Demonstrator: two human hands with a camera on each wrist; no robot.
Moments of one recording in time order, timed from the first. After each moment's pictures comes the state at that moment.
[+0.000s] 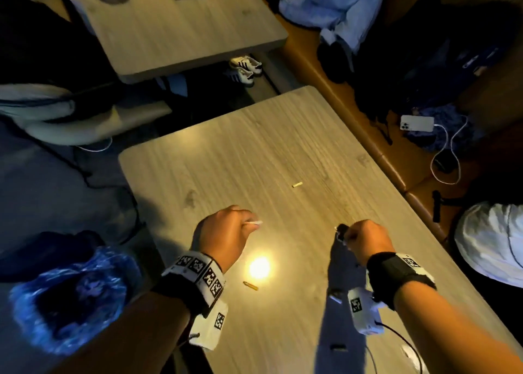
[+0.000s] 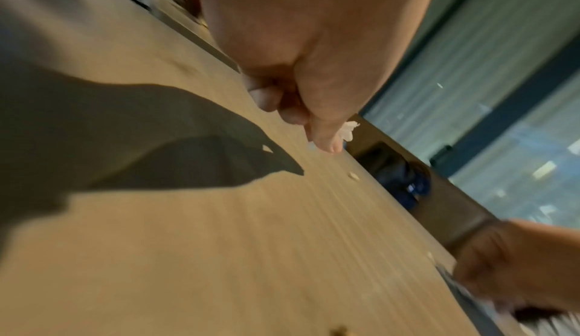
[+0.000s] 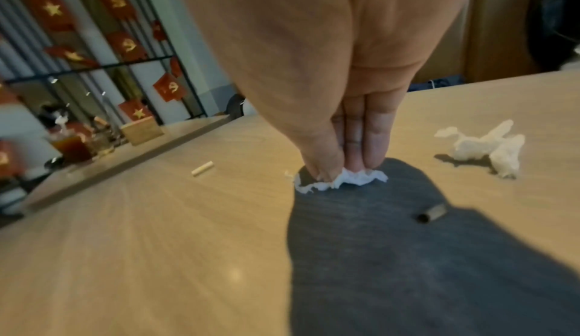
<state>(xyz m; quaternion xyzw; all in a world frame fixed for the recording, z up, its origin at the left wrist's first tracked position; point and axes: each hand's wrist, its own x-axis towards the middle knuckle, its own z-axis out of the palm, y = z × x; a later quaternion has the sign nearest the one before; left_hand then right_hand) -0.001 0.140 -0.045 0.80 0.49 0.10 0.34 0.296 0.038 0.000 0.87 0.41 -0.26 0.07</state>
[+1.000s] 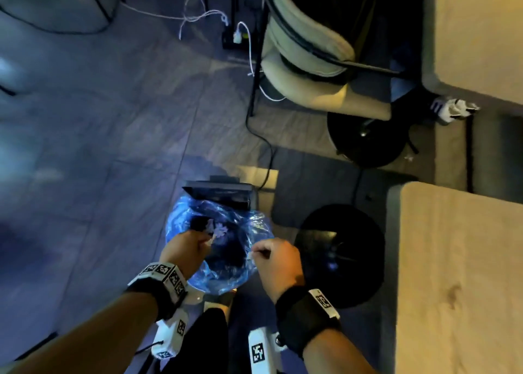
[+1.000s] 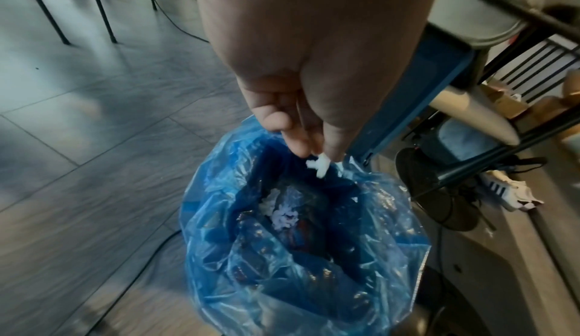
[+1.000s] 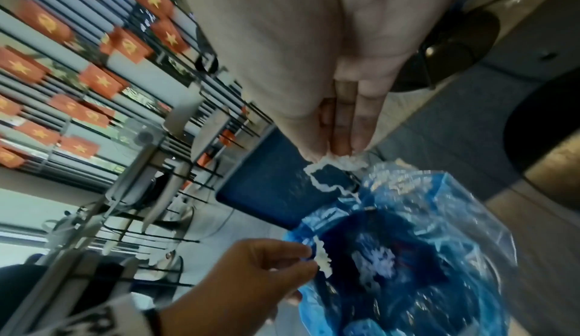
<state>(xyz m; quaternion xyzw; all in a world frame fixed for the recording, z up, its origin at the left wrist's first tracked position) -0.455 0.100 -0.252 0.42 0.79 0.01 0.44 -0.245 0.169 -0.177 0.61 0.64 -0.47 0.00</state>
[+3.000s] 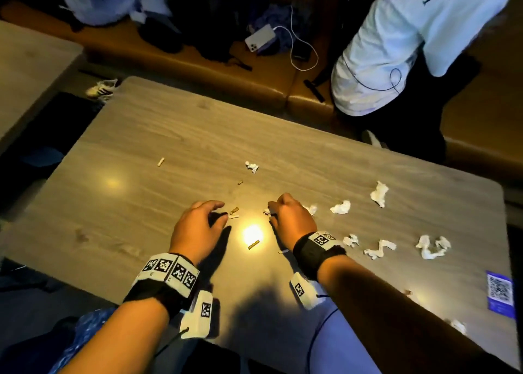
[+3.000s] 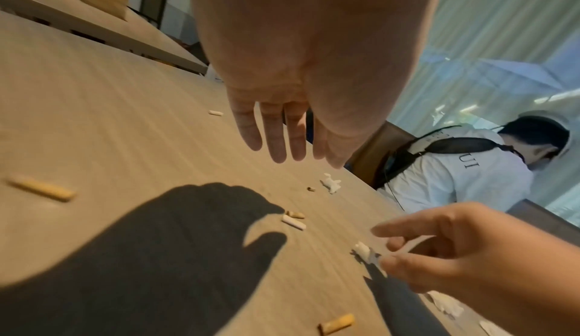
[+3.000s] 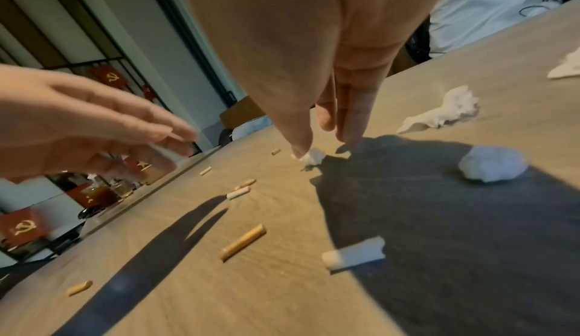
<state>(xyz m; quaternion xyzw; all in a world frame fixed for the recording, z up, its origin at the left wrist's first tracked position) 0.110 -0.003 0.011 0.87 0.35 -0.02 0.36 0.258 -0.186 -0.007 0.90 0.37 -0.21 -0.11</state>
